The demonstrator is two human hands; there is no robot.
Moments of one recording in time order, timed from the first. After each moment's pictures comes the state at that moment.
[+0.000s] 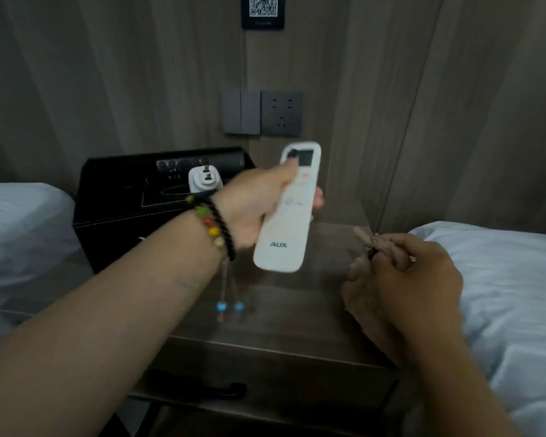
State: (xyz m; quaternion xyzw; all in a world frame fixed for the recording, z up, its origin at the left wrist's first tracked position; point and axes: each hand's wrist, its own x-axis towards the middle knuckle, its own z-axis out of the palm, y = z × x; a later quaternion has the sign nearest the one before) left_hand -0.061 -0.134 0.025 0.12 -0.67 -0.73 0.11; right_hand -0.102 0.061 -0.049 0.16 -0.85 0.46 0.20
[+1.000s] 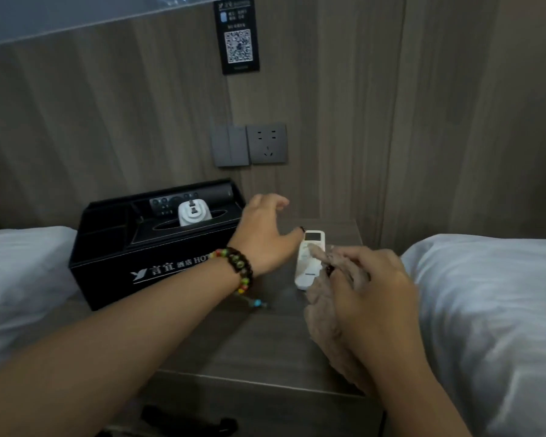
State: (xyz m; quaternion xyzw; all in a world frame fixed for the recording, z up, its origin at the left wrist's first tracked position) left_hand -0.099 -0.124 -0.009 0.14 -0.92 -0.22 0.31; right_hand -0.097 0.050 -0.055 0.27 -0.77 0.52 0.24
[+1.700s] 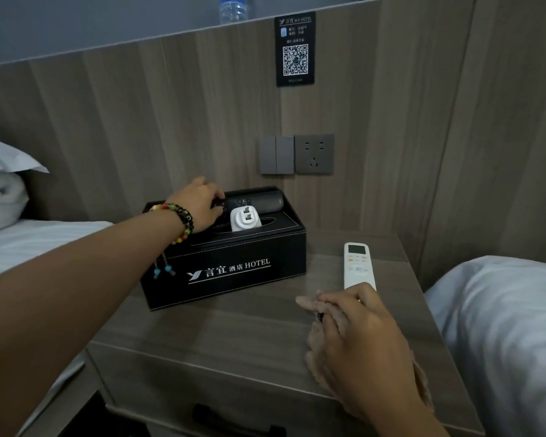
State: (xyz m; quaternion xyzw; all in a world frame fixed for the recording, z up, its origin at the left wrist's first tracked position) left_hand -0.039 -0.311 0.040 0.27 -0.94 0.02 0.19; right_hand -0.058 0.002 -0.079 0.37 -0.81 0.43 0.17
